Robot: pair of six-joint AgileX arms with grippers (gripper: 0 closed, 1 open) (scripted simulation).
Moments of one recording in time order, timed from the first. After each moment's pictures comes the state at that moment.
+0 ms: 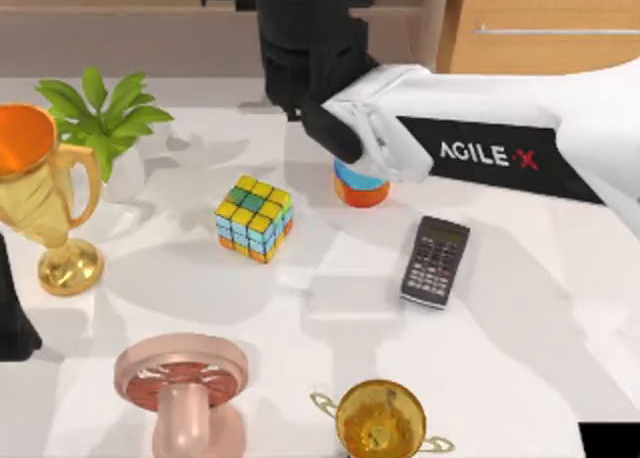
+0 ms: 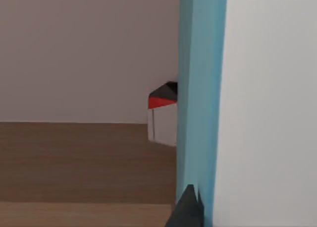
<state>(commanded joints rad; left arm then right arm) 0.00 0.00 0.00 0.00 0.00 0.00 0.75 2.27 1.70 0.57 0.78 -0.01</state>
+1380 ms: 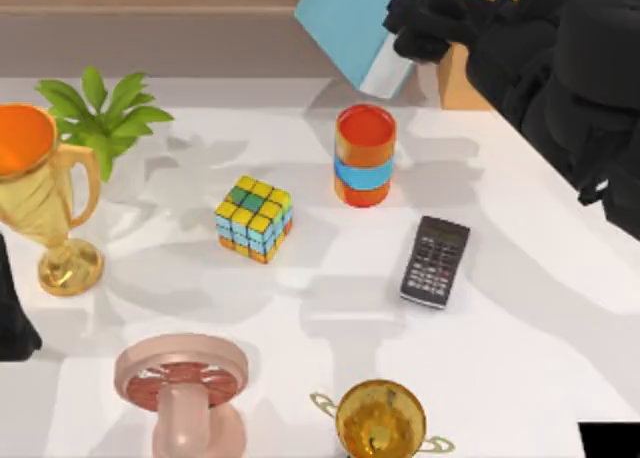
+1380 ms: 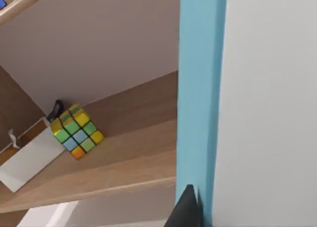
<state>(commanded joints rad) 0.00 0.00 0.00 0.00 0.00 0.00 0.65 1.44 0.92 0.40 0.25 0.60</state>
